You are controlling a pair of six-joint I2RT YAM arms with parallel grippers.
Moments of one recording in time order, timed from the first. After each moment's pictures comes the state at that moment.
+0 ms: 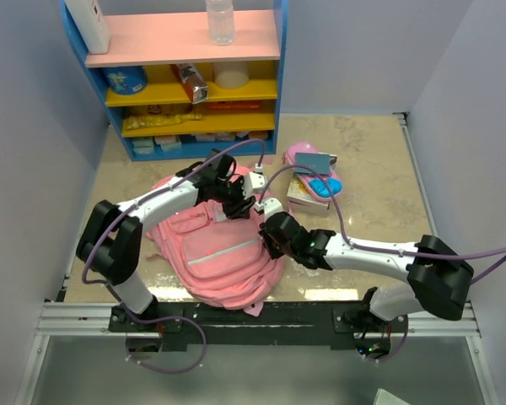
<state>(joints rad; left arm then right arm) -0.55 1.65 1.14 -0.45 0.56 0.60 1.02 1.38 0.73 -0.14 0.27 0.37</state>
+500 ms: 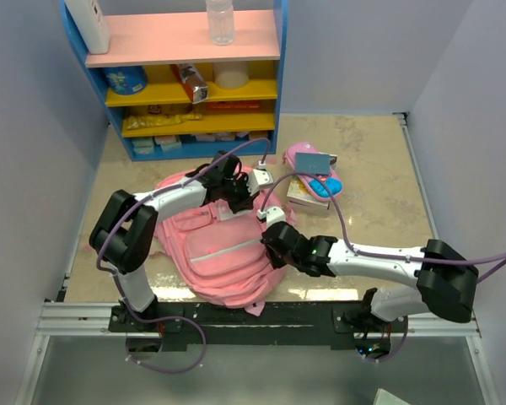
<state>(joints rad) -0.56 1.78 1.15 -0.26 0.48 0.54 1.09 1.33 0.71 -0.23 0.30 0.48</state>
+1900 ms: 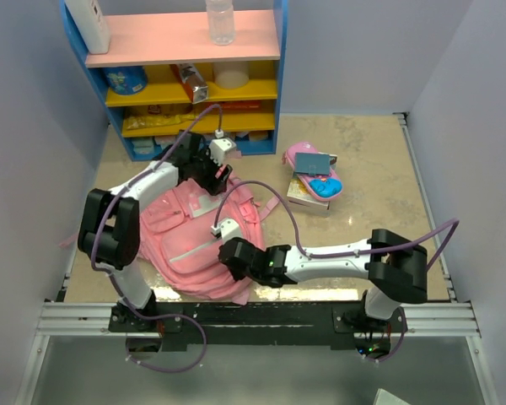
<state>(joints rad) -0.32 1.79 1.23 -0.31 0.34 0.36 1.32 1.65 0.98 -0.15 0.38 0.52</state>
